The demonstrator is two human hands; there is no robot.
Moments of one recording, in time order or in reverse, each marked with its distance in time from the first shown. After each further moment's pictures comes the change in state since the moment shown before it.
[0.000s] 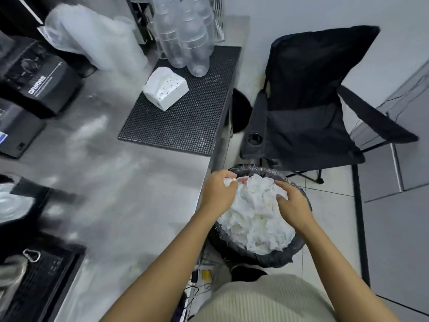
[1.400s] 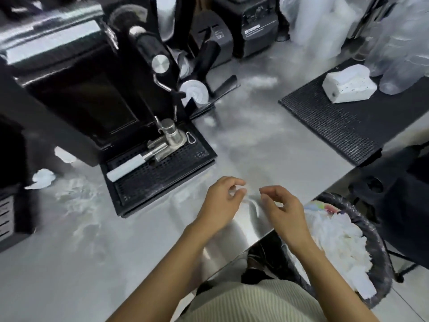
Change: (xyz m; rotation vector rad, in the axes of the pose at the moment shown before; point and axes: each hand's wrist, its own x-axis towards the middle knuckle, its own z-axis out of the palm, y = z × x) left_hand -0.198 -0.164 -0.136 -0.342 0.513 -0.136; right_hand -0.160 -0.098 0.181 0.035 -0.507 -0.569
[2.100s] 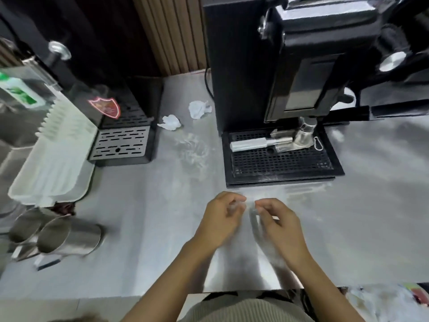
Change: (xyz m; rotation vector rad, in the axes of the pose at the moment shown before) left_hand -0.131 -0.105 -0.147 -0.089 0.483 -0.184; right_hand -0.065 -0.045 0.191 -0.085 -0.544 -0.171
